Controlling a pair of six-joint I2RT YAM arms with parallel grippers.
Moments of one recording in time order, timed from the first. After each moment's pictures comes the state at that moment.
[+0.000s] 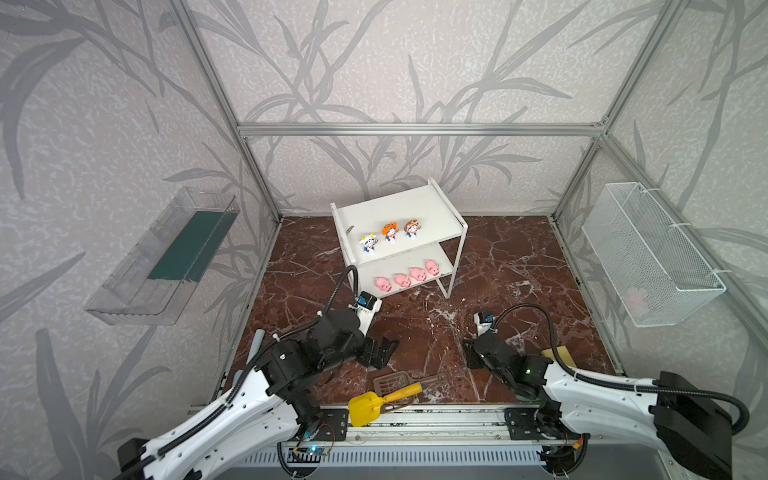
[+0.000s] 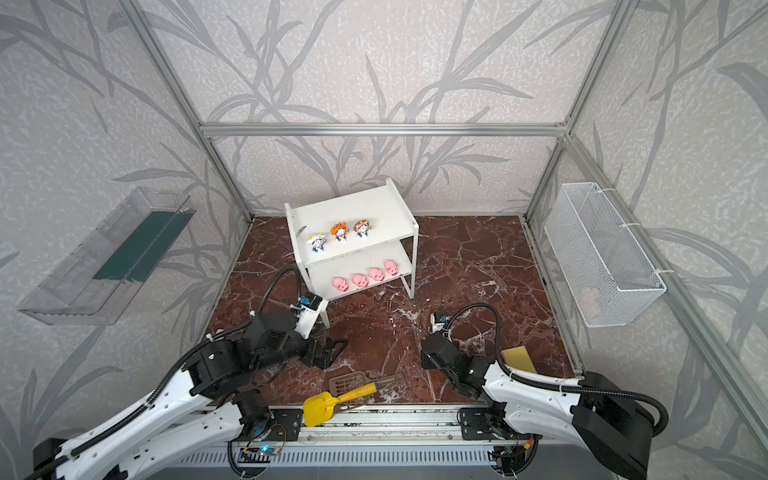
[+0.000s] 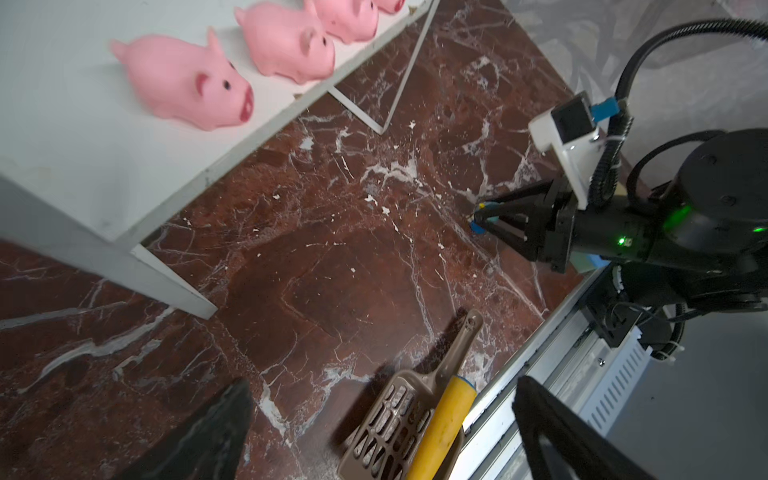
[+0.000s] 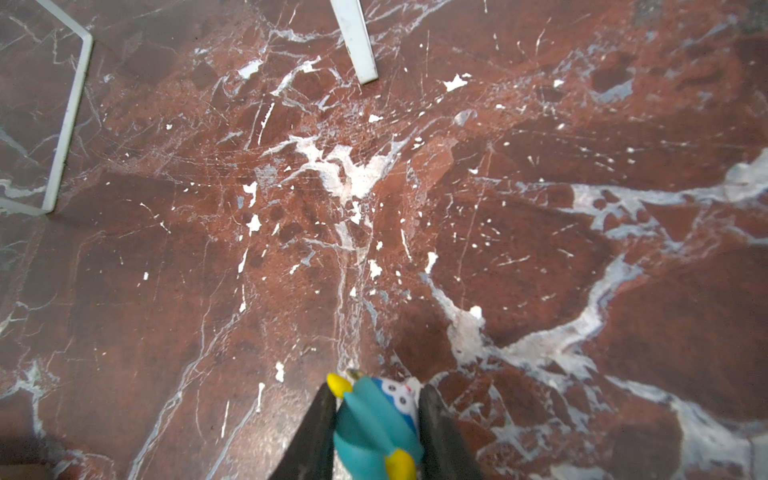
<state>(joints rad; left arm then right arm) -0.90 0.73 0.74 -0.71 -0.01 -0.40 0.94 1.02 0.26 -0.05 0.36 0.77</state>
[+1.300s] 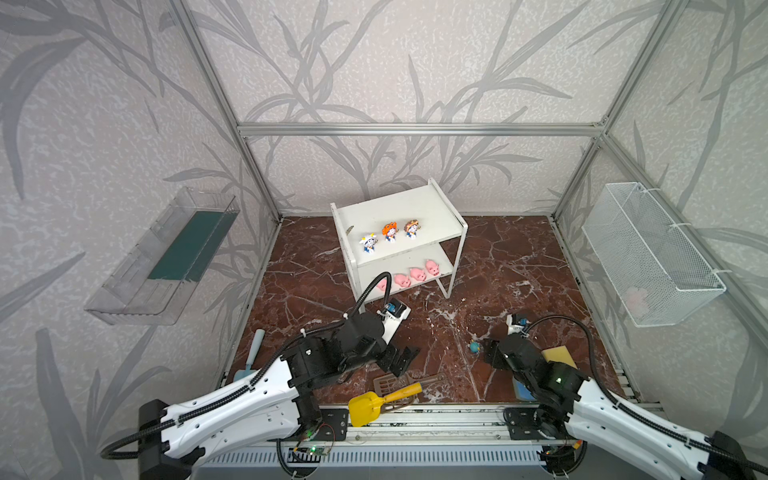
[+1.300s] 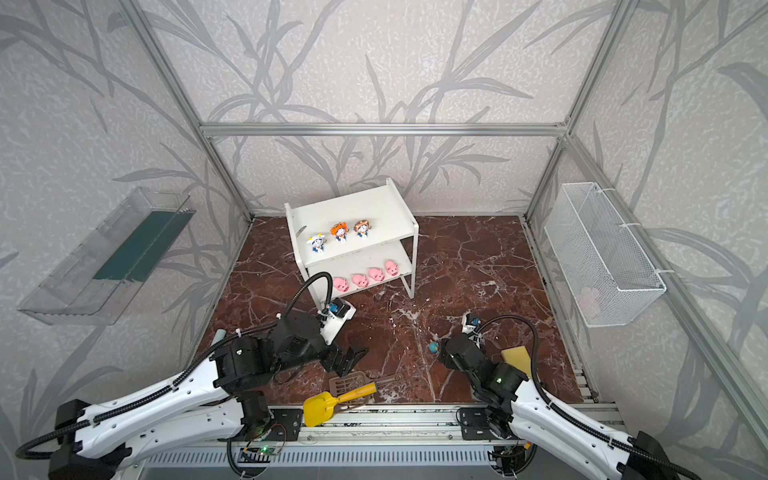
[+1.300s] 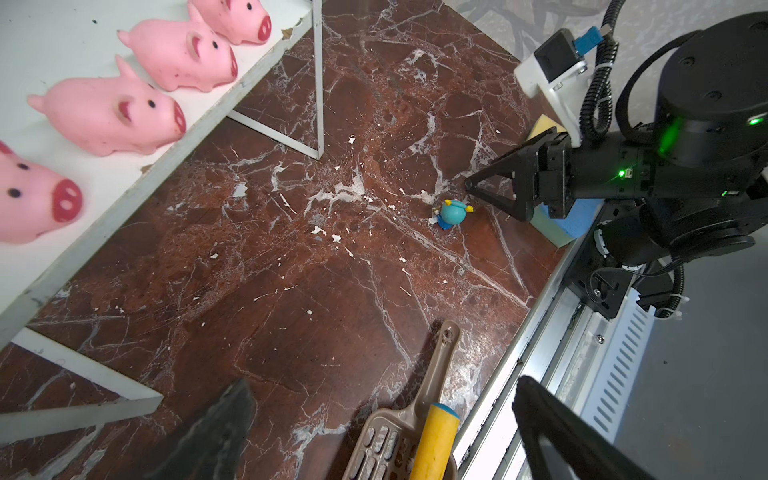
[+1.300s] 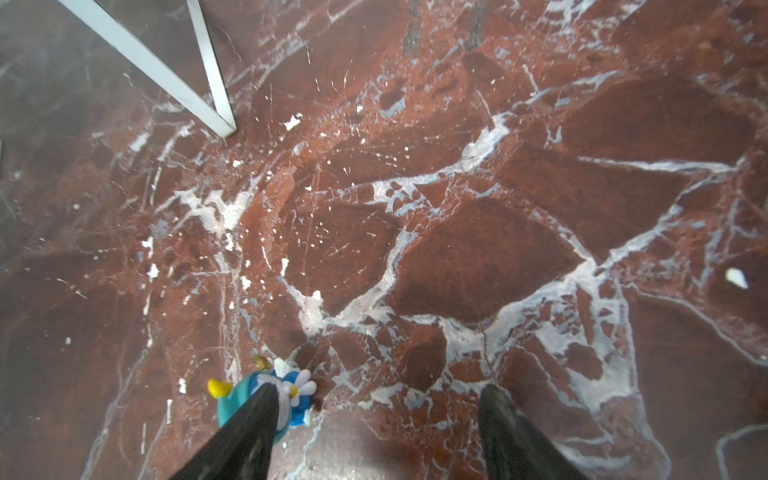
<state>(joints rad) -1.04 0.83 0.74 -0.54 -0.07 -0.30 0.80 0.68 0.22 -0.44 0.40 0.84</state>
